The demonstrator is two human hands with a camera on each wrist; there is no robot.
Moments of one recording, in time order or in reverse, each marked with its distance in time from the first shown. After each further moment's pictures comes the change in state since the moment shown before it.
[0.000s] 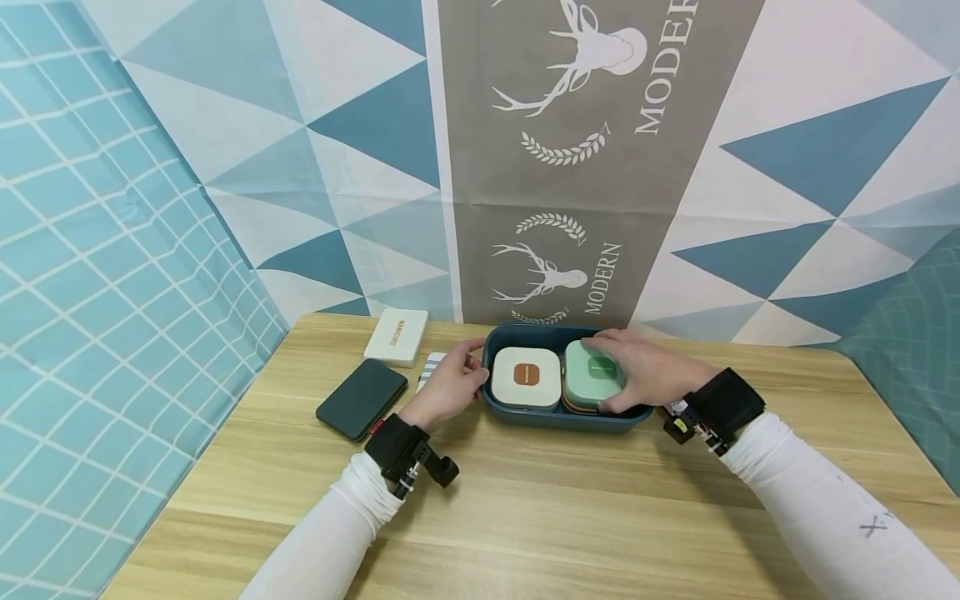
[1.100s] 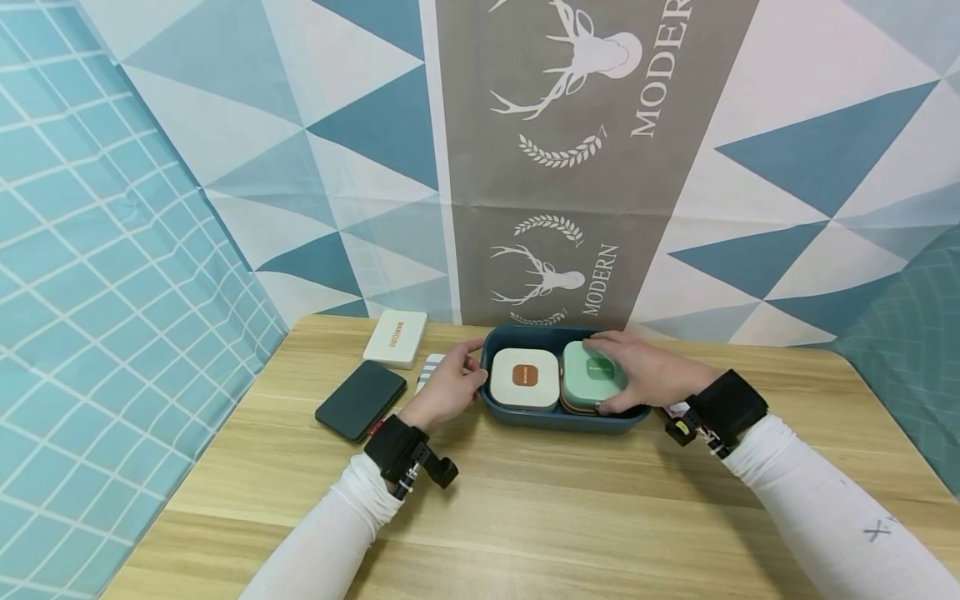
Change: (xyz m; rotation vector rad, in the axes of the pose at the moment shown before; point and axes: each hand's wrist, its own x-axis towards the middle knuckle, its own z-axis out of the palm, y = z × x) left_hand 0.026 -0.041 0.003 -0.009 0.024 0.027; right_hand -0.004 0.001 0.000 0.004 0.018 -0.014
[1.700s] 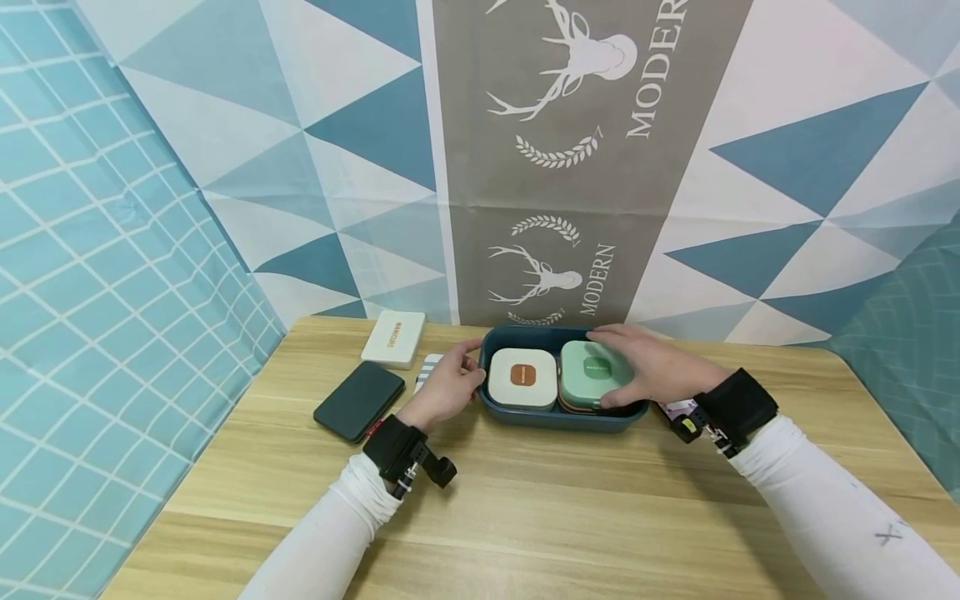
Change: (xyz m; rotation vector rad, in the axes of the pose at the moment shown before) left_hand 0.000 0.002 0.001 0.021 0.020 -0.020; right_hand -0.009 -0.005 -0.015 0.018 0.005 0.070
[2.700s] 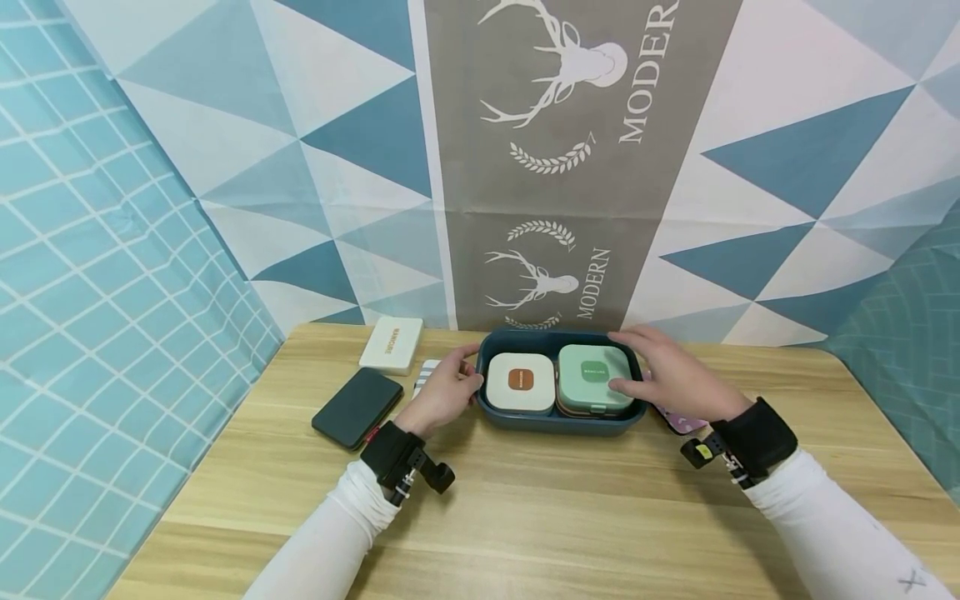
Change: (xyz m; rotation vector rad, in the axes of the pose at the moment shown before) left_hand -0.002 0.000 0.001 -0.043 -0.012 0.010; right_hand -0.028 0.005 0.005 0.009 0.226 0.032
